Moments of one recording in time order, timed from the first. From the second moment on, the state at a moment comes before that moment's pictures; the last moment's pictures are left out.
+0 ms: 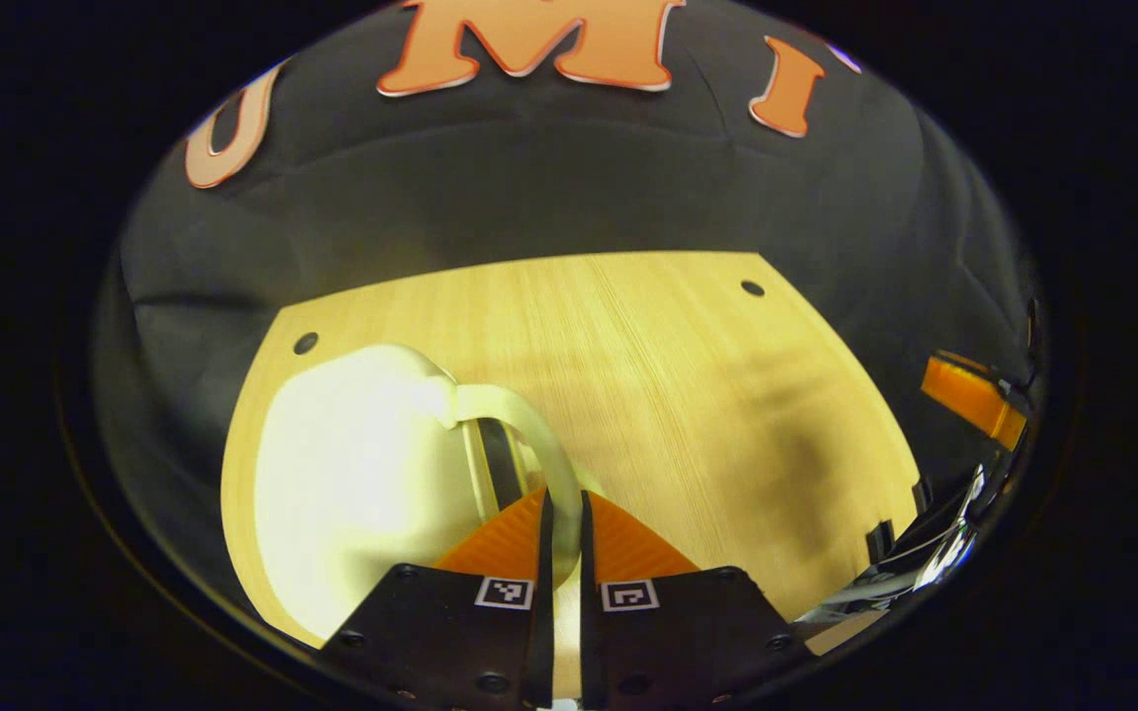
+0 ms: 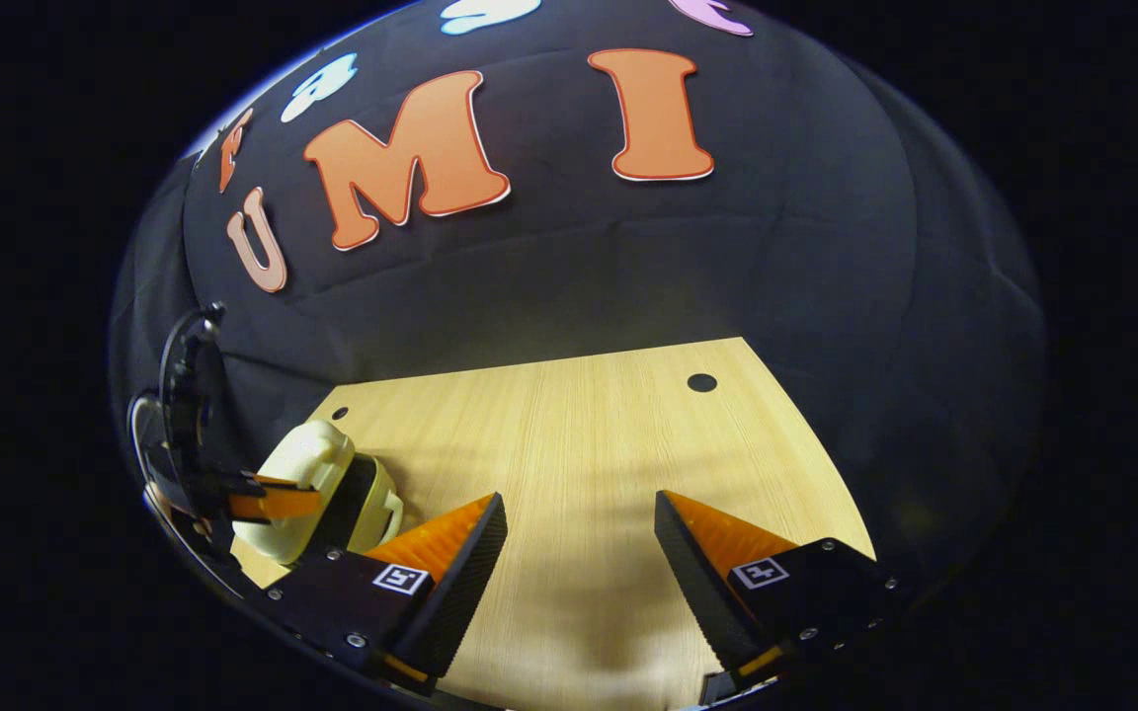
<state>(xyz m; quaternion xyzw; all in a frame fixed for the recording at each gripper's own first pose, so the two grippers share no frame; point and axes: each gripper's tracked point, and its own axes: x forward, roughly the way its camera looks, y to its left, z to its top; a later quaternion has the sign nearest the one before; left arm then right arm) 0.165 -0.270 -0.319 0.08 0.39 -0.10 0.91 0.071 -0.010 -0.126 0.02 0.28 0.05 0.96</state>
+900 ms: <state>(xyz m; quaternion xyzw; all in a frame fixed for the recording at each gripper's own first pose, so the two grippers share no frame) 0.170 -0.296 -0.153 0.06 0.22 -0.04 0.97 0.033 0.021 -0.104 0.01 0.25 0.06 0.97</state>
